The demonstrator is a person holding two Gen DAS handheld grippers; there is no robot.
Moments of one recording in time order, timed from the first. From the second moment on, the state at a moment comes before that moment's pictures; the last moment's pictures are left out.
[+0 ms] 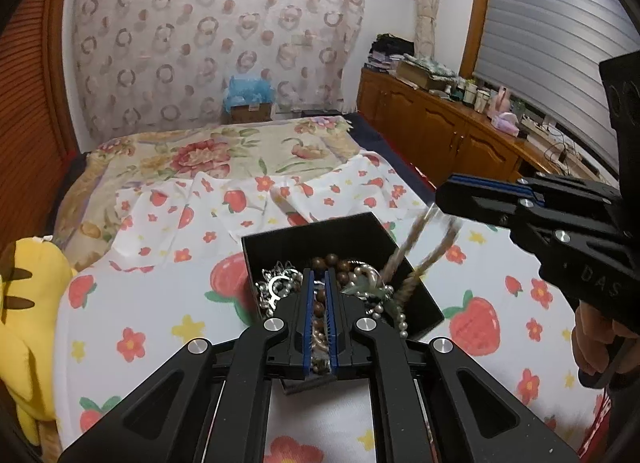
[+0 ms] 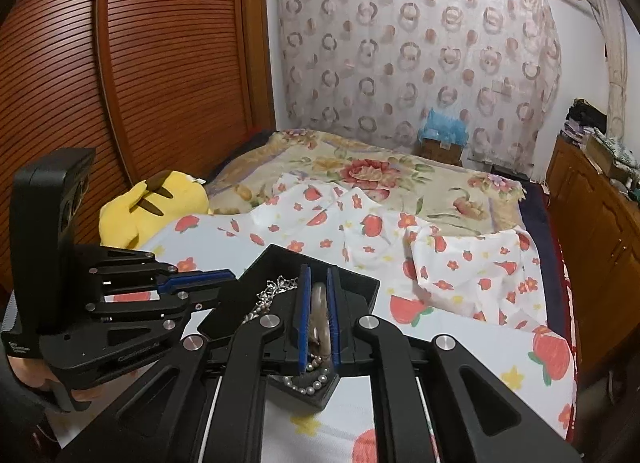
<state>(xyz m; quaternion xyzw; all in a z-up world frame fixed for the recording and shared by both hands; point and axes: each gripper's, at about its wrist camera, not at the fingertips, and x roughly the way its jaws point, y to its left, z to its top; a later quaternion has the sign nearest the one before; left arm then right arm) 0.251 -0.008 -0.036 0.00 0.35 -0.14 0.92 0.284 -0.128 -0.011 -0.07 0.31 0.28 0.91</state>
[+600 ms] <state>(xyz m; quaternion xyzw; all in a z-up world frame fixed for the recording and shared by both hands) 0.188 -0.022 -0.072 0.03 0.36 -0.15 0.92 0.200 -0.177 -0.079 -0.11 0.36 0.29 0.88</state>
